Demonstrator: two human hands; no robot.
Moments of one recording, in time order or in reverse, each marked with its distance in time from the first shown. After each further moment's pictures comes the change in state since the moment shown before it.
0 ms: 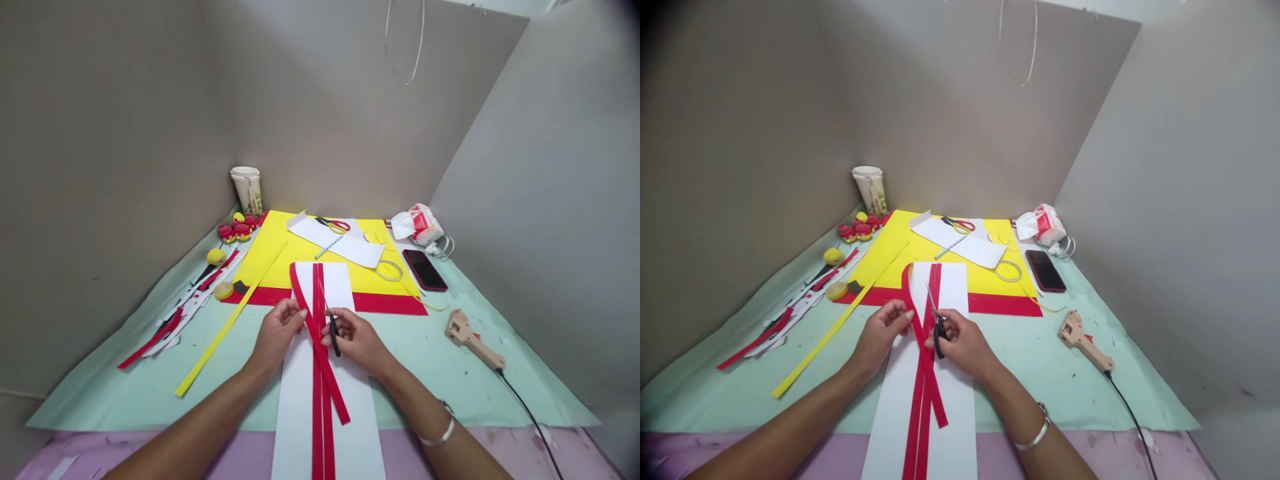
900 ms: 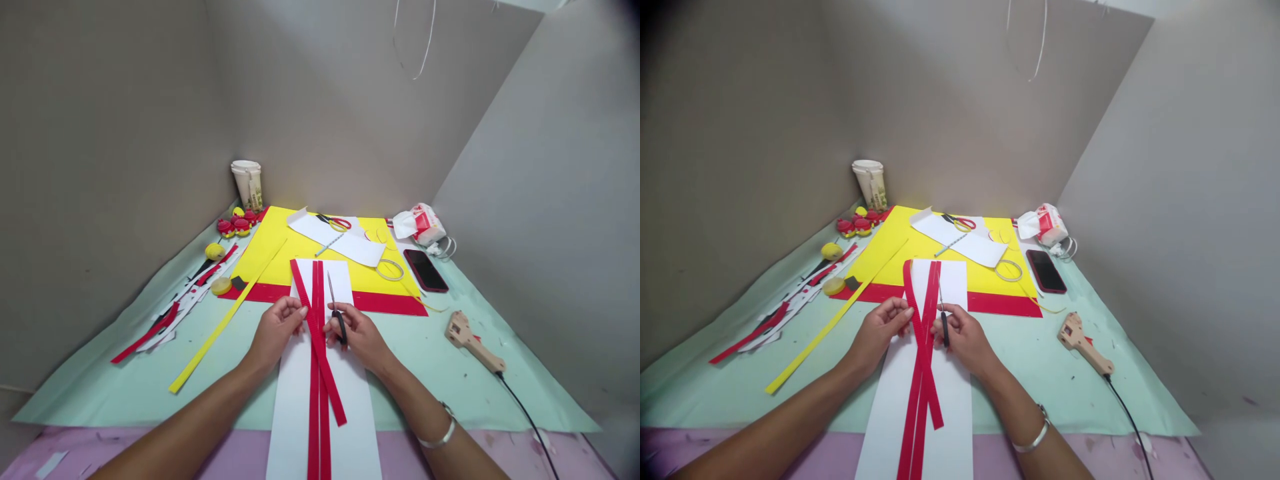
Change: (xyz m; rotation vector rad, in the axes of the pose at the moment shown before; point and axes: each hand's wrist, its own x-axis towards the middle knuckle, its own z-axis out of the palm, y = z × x) left_hand 0.001 -0.001 0.001 -0.021 -0.038 -0.070; right_hand 0.002 -0.013 -0.001 0.085 0.056 0.127
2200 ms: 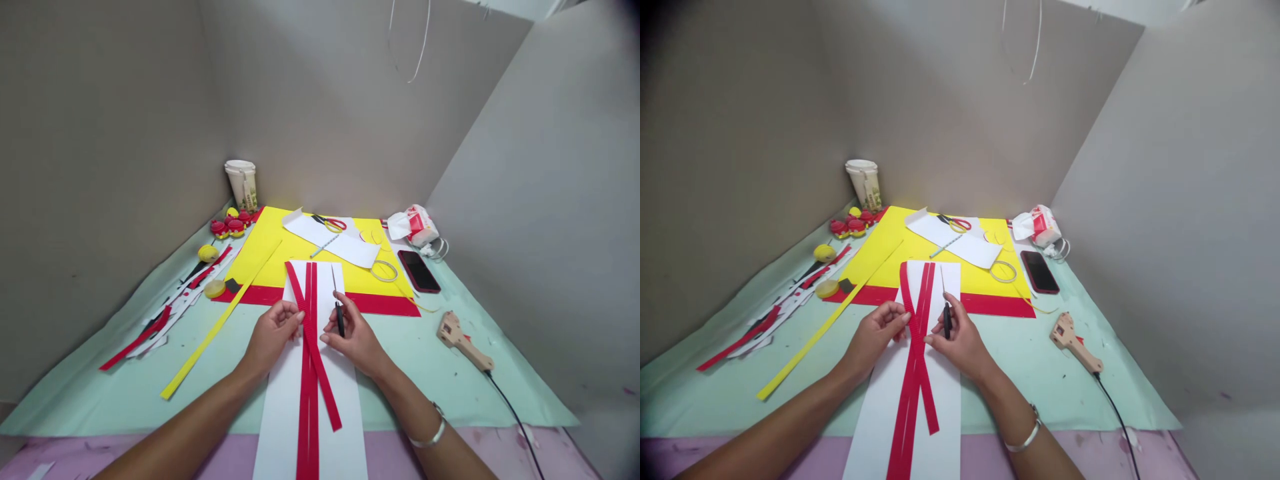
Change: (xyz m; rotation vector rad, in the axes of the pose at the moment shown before) left_hand -0.002 0.005 0.003 0.058 0.012 -0.027; right_hand -0.005 -0.001 -0.003 -0.024 0.056 -0.131
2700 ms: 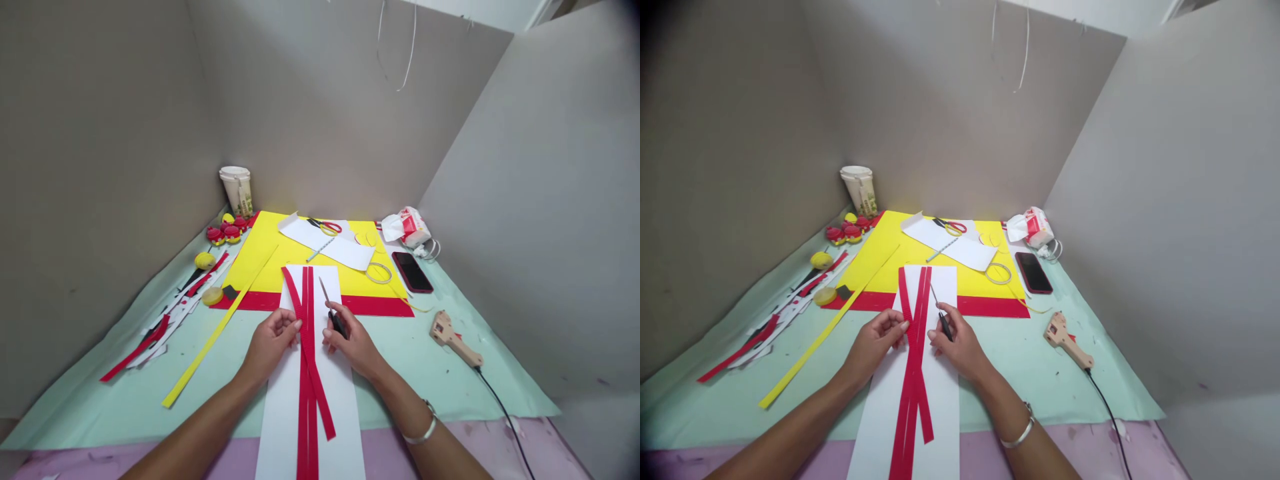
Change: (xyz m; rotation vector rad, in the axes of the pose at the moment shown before) left_hand -0.002 0.001 -0.003 0.054 -0.021 0.017; right_hand -0.002 -0.003 0.000 0.029 -0.038 0.026
